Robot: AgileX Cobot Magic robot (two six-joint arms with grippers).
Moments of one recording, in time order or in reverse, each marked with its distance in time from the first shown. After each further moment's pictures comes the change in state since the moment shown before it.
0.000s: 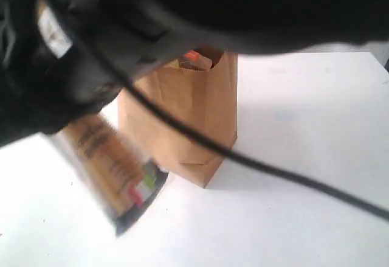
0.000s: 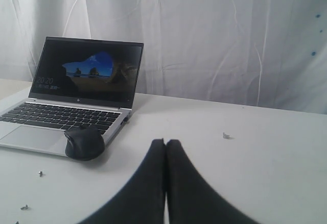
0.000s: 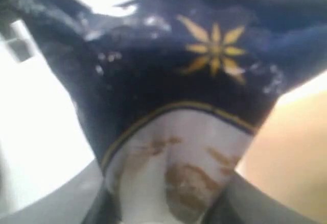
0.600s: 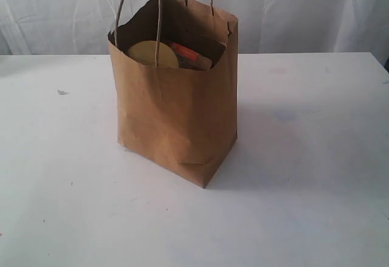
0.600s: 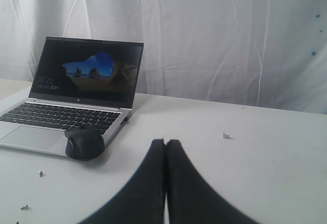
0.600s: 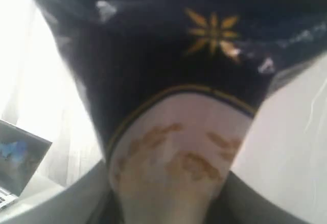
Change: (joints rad) left arm 0.000 0.000 0.000 0.000 0.000 0.000; right arm 0.000 -0.334 0.000 -1.007 -0.054 0.708
